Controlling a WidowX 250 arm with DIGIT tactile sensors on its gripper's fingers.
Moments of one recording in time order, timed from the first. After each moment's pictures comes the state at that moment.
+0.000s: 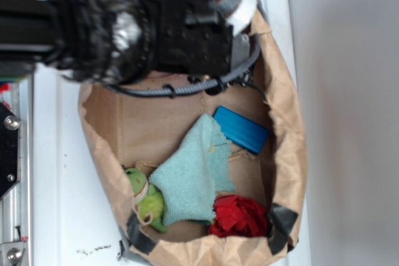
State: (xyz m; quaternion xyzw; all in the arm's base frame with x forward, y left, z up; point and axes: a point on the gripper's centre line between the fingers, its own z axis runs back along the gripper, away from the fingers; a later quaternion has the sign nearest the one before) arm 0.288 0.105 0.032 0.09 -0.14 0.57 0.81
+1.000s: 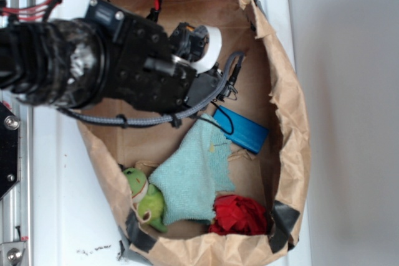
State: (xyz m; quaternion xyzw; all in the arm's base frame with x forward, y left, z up) arm 0.267 0.101 0.024 0.12 -0.19 0.54 0.81
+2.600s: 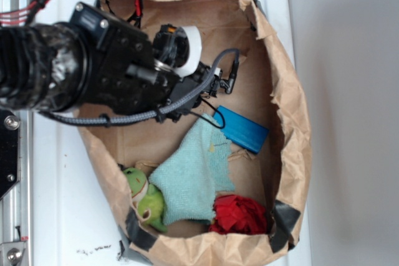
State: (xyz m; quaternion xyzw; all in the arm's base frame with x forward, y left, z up) arm 0.255 0.104 0.018 0.09 -0.20 0.61 0.76
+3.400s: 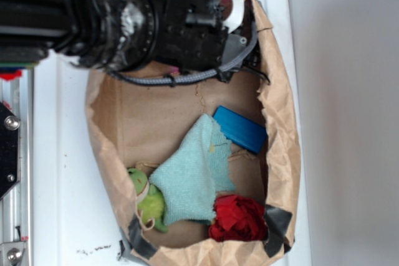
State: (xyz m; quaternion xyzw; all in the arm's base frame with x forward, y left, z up) arm 0.293 0.133 0.030 0.08 -0.20 0.65 0.73
